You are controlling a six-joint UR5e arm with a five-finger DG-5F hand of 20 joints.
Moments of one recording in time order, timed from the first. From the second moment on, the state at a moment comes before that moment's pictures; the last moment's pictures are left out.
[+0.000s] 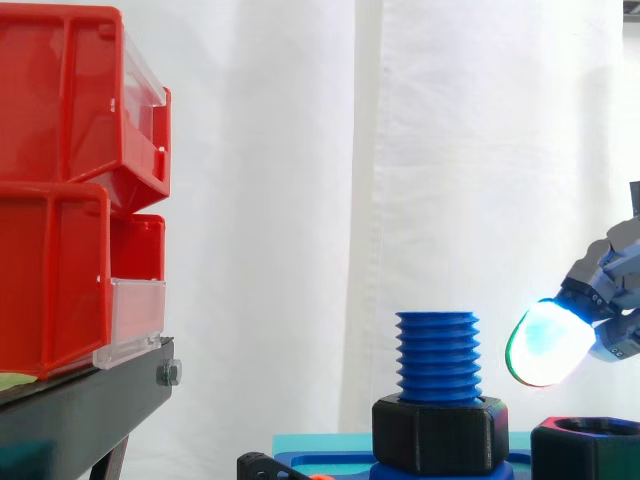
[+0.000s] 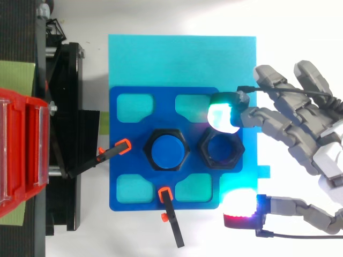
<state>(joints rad) 0.52 -2.07 -1.50 -2.73 -0.41 -1.04</state>
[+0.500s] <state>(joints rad) 0.52 -2.09 -1.51 -2.70 -0.41 -1.04</state>
